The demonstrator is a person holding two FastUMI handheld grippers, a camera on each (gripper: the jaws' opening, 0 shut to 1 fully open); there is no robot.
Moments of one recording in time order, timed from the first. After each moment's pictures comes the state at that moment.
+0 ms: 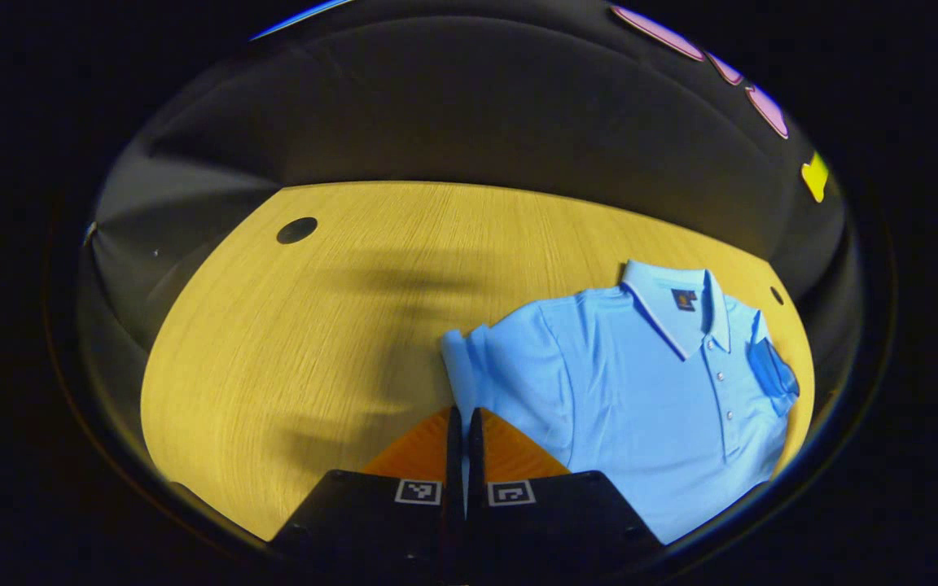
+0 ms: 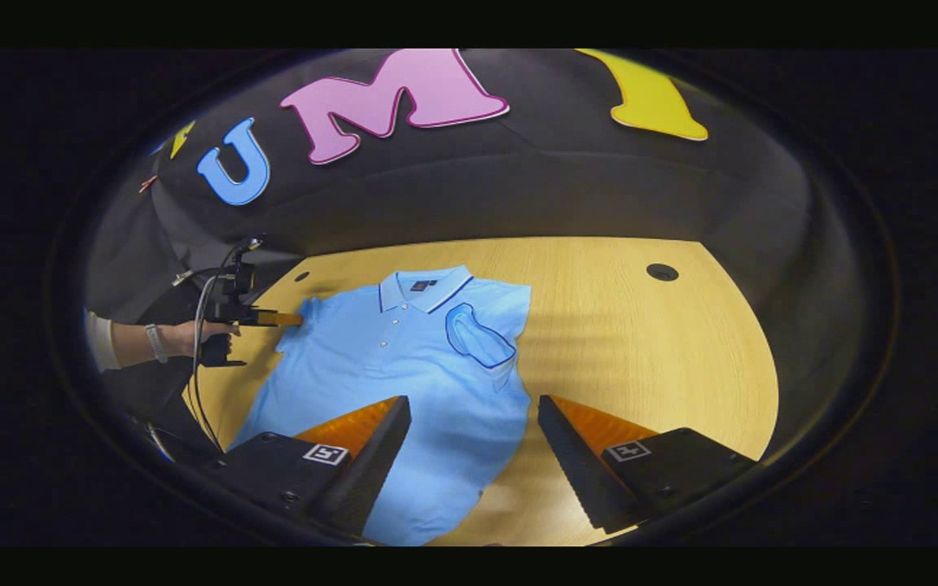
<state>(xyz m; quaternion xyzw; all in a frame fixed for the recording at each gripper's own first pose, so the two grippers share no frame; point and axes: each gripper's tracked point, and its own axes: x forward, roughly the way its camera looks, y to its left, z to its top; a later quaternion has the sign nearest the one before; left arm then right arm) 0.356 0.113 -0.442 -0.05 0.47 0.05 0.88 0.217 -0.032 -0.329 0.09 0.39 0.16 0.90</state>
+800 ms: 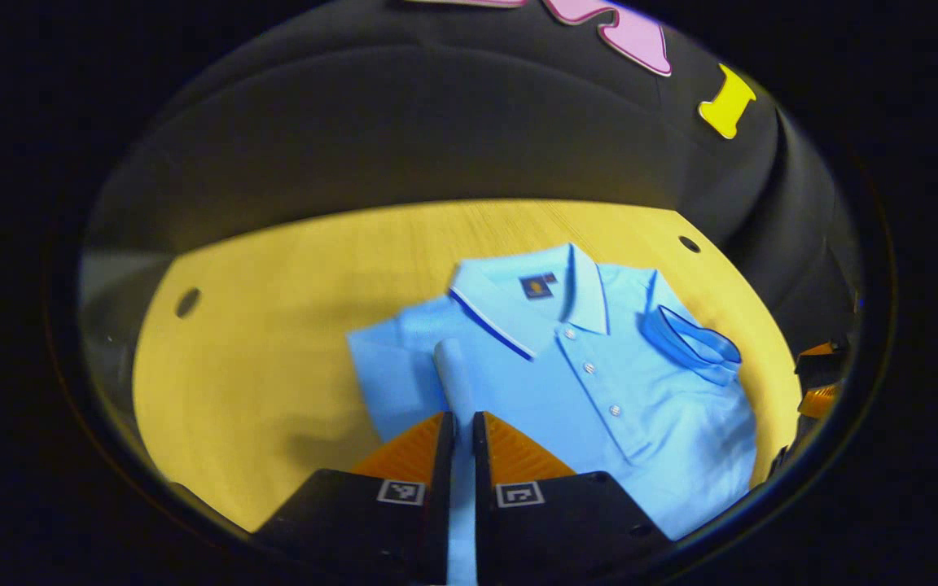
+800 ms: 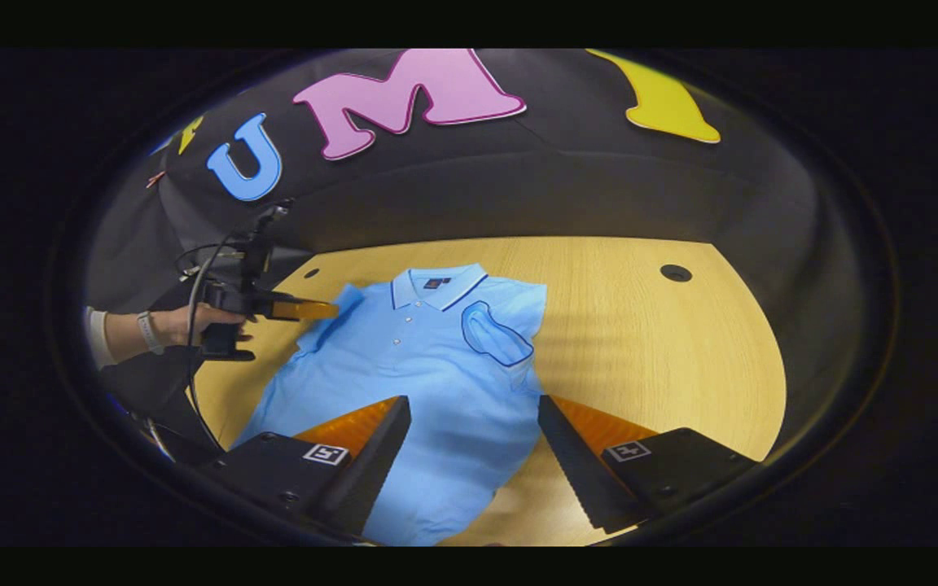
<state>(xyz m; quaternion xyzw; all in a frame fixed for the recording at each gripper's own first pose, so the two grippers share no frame) 0.358 -0.027 -0.433 0.01 0.49 -0.10 0.87 0.209 -0.018 -0.328 0.10 0.38 0.18 0.90</state>
